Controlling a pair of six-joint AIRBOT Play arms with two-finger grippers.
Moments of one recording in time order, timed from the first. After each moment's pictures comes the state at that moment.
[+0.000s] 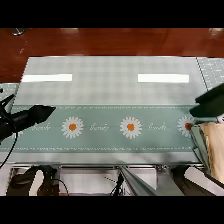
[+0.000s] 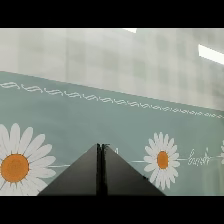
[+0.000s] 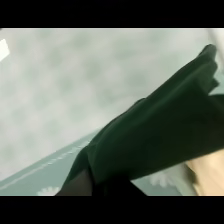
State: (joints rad) left arm 0.25 -0.46 0.52 0.76 -1.08 -1.35; right arm -0.72 -1.15 1.85 -1.22 1.83 1.70
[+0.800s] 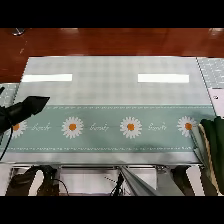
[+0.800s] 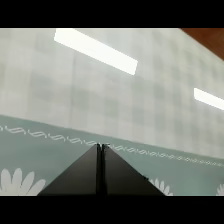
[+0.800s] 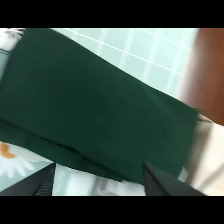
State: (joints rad) left arm 0.25 -0.50 0.55 0.70 -0.90 -1.34; right arm -1.08 -0.79 1.39 -1.60 1.75 1.72
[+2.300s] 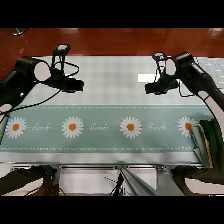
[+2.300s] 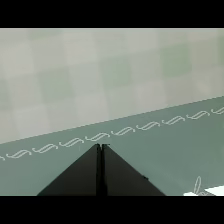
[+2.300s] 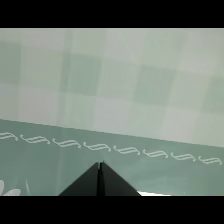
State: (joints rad) left arm -0.36 -1.28 1.21 1.53 -1.07 -1.72; right arm 0.32 -1.48 1.36 -1.69 1.27 1.79
